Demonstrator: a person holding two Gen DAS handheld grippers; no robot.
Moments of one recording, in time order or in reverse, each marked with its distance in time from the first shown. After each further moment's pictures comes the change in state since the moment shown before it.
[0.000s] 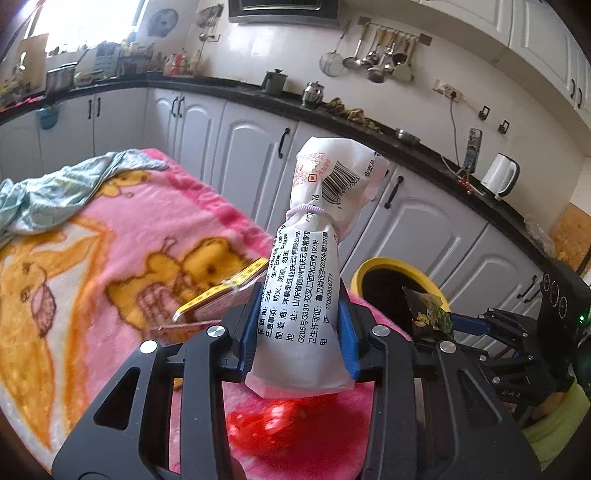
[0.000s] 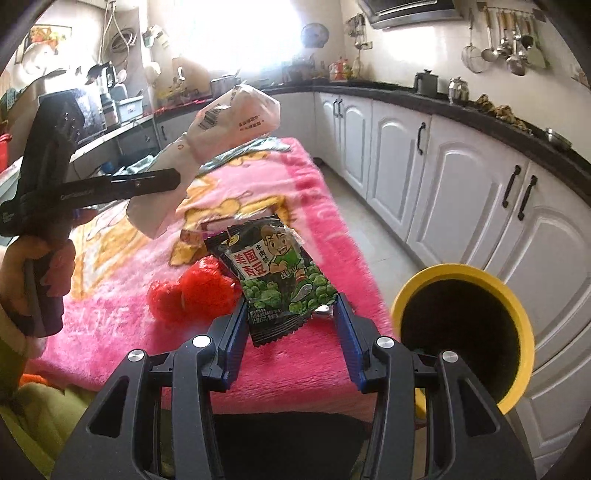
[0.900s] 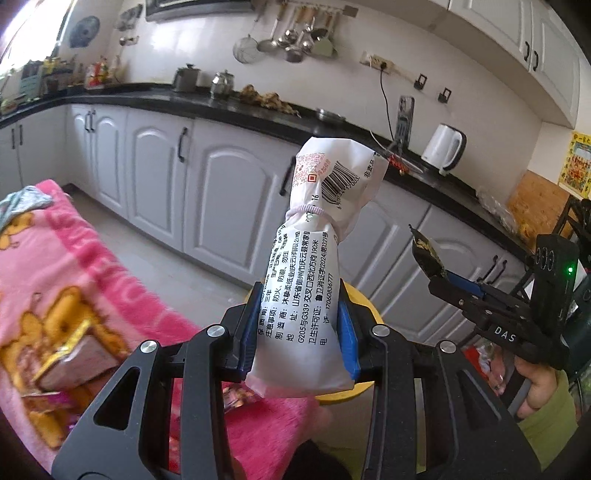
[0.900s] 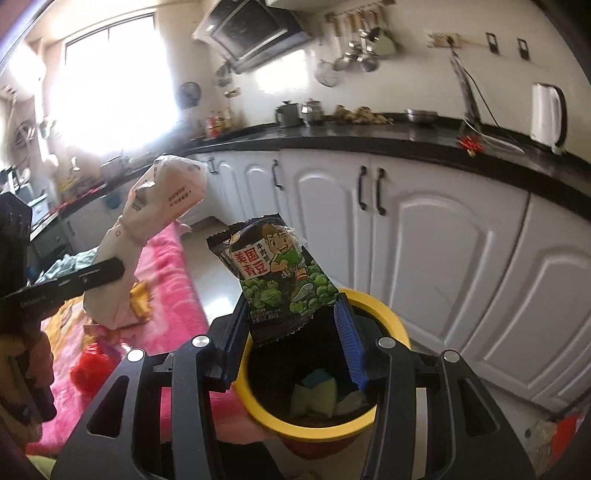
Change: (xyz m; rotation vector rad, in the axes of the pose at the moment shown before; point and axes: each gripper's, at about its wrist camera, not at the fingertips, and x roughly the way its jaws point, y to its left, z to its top) left arm 0.101 -0.140 0.032 0.133 0.056 -0.211; right arm -0.082 -0.166 -0.017 0.337 -0.183 -0.319
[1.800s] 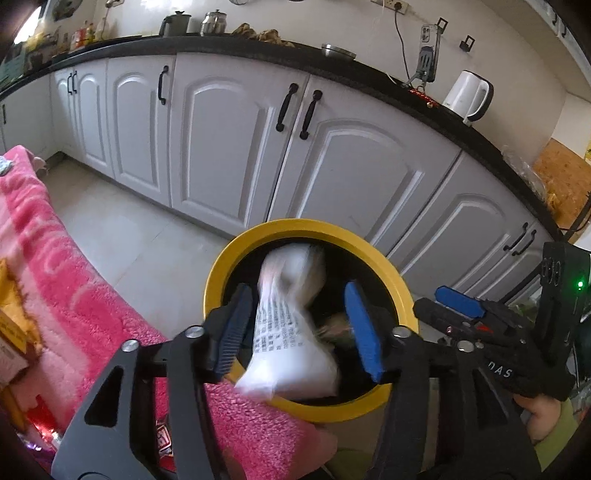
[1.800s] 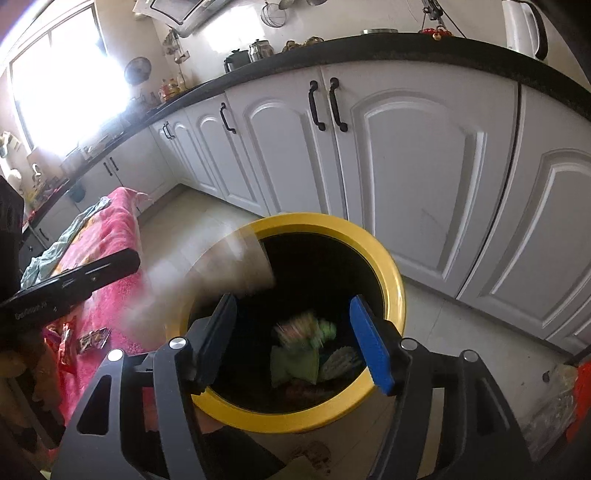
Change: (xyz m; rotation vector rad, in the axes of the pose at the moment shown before) left arm 0.119 -0.011 -0.029 -0.011 0.181 0.031; right arm 0.083 -0.051 -0.057 0.146 0.183 -0.057
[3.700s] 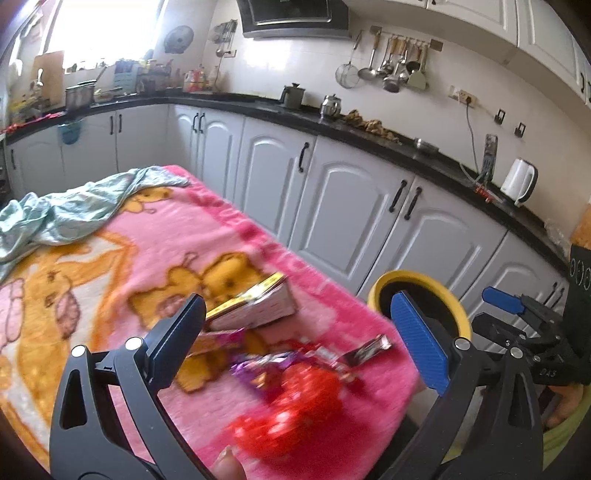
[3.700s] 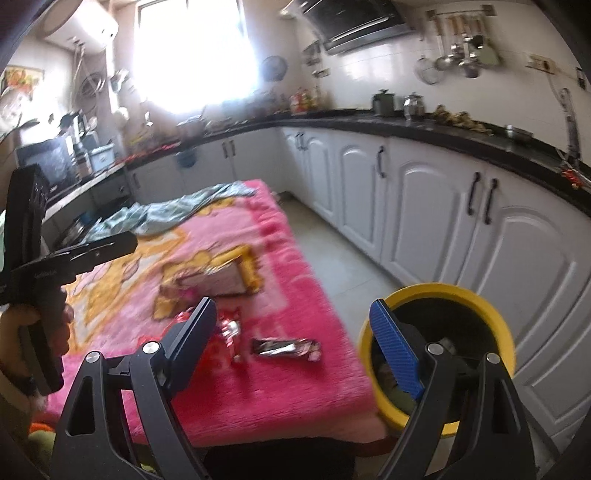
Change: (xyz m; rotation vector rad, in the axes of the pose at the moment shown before) left arm -0.245 0.128 -0.069 -0.141 -0.261 0.292; right arm -0.083 0.205 -0.012 -0.380 -0.097 0.293
